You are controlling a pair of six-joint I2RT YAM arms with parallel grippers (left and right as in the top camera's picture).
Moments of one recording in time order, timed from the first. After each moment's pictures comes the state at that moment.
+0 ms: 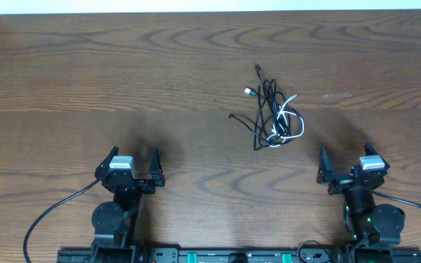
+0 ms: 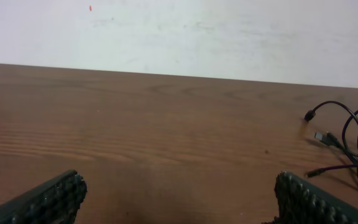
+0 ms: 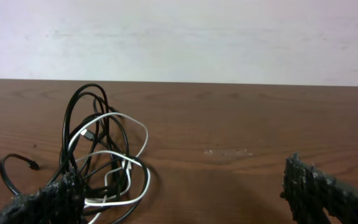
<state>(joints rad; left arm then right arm) -0.07 0.02 0.02 -0.11 0.01 -0.09 -0.04 0.01 0.01 -0.06 -0.16 -0.01</state>
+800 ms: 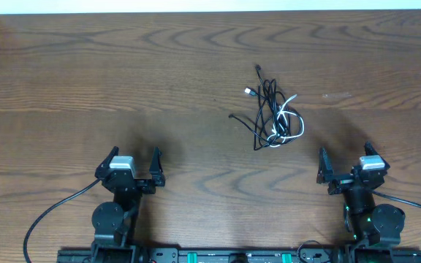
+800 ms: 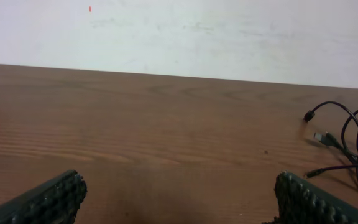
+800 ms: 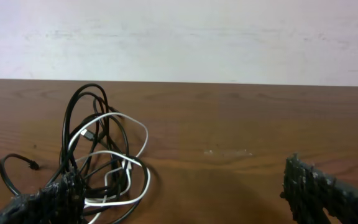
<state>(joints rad) -0.07 0.02 0.02 -0.11 0.01 -0.09 -0.04 0.01 0.01 -0.06 -0.16 -0.01</state>
